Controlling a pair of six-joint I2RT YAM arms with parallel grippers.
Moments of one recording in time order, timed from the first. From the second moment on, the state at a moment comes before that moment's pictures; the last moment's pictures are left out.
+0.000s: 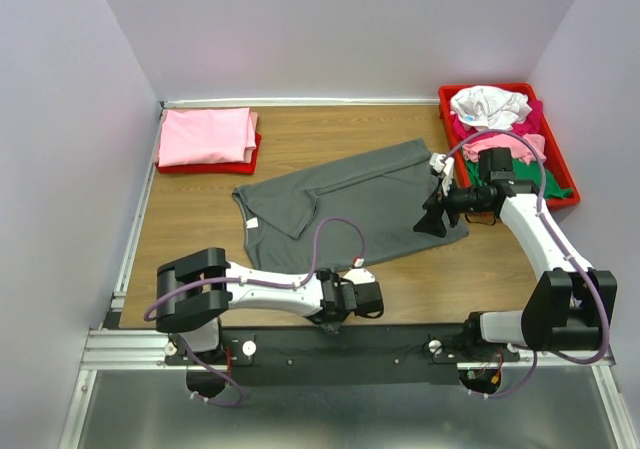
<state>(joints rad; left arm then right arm) -1.41 1.66 0.97 -0.74 -0.24 -0.69 0.00 1.33 0.97 -0.76 -0.90 -0.81</state>
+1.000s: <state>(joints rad) -1.32 1.49 0.96 -0.76 -0.25 -0.66 -0.01 1.29 0.96 -0.76 -0.86 -0.80</state>
